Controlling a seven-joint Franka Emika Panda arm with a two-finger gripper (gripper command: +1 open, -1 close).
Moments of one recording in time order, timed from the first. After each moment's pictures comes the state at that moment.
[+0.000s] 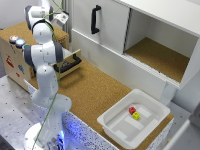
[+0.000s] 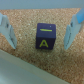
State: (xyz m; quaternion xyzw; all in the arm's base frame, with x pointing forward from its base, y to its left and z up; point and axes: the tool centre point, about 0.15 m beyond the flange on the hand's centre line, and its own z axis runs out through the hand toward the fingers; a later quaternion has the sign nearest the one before) arm 0.344 0.443 0.437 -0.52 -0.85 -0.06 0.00
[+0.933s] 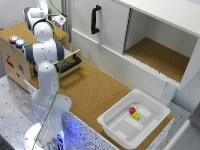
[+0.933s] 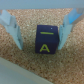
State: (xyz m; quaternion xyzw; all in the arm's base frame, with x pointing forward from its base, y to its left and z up) arm 0.337 0.459 0.425 -0.52 -0.85 -0.05 -0.01
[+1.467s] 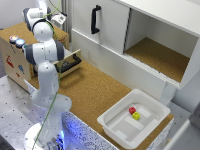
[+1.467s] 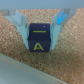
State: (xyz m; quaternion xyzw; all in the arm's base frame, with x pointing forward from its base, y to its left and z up) arm 0.362 0.443 0.448 -0.54 -0.84 -0.05 -0.05
